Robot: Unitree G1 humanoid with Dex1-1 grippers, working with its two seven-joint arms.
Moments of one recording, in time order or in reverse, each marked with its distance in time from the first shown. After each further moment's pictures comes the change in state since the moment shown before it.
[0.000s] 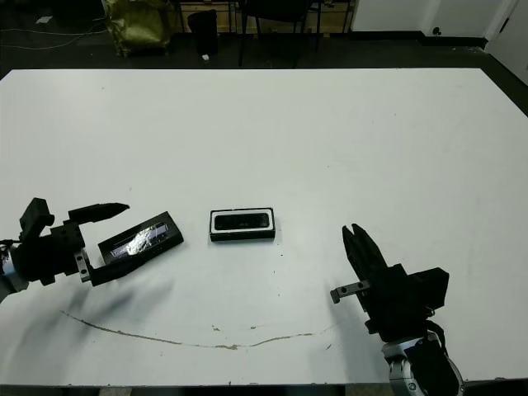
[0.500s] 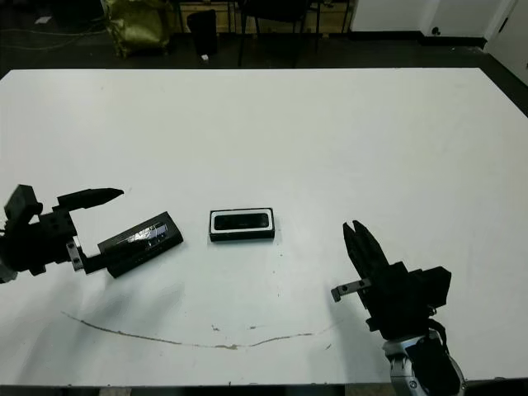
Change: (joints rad) left arm 0.007 0.038 0.022 -0.133 0.004 0.008 0.057; right arm -0.007 0.004 -0.004 0.011 -0.004 -0.026 0.016
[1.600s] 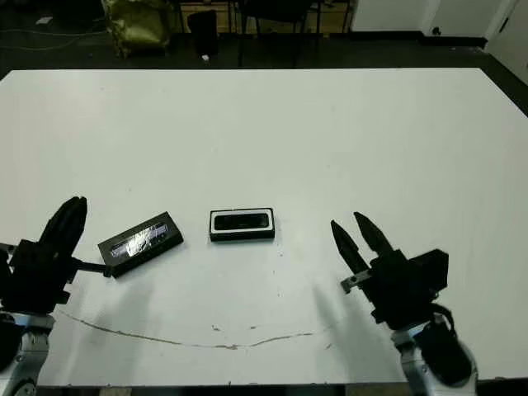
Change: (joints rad) left arm 0.346 -0.437 0.104 -0.445 0.141 -0.063 0.778; right arm -0.020 0.001 -0.023 -0.049 -0.041 0.074 0.050
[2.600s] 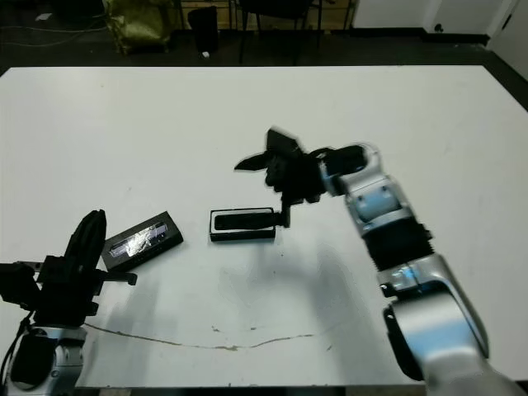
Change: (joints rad) left arm 0.065 -0.167 -0.120 0.020 0.059 -0.106 0.109; right arm -1.044 -0.218 0.209 0.673 -0.024 0.351 0.782
